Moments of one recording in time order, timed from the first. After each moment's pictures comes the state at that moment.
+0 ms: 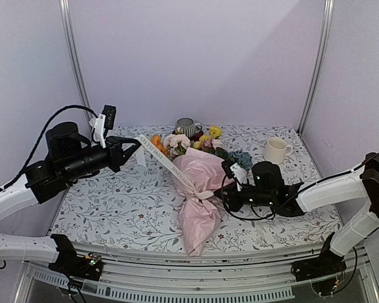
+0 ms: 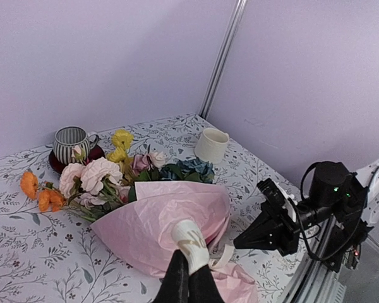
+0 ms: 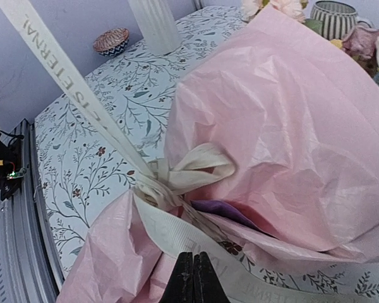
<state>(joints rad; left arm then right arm) -0.74 0.91 0.80 -0.03 0.06 -0.28 0.87 1.53 0.62 0.46 -0.18 0.22</state>
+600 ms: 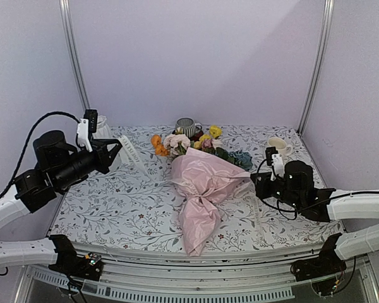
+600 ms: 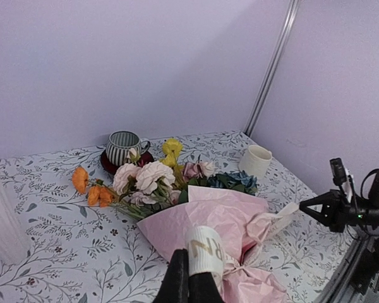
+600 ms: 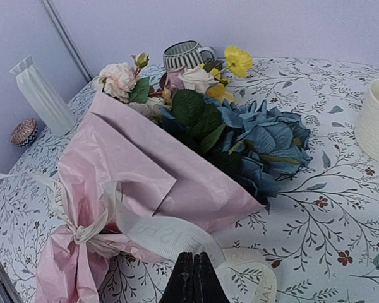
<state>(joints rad) -0.74 0.76 0.74 -0.09 -0.14 -0.28 0.75 1.15 0.43 0.36 0.18 0.38</state>
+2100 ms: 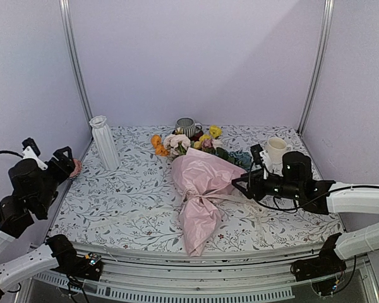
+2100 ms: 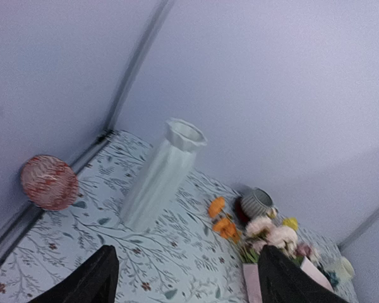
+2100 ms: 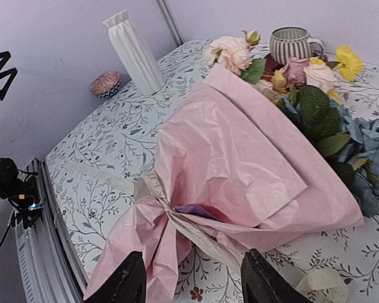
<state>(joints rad) -0.68 0.37 0.62 -0.45 -0.89 -0.68 0.74 1.15 0.53 0.27 -0.18 0.30</state>
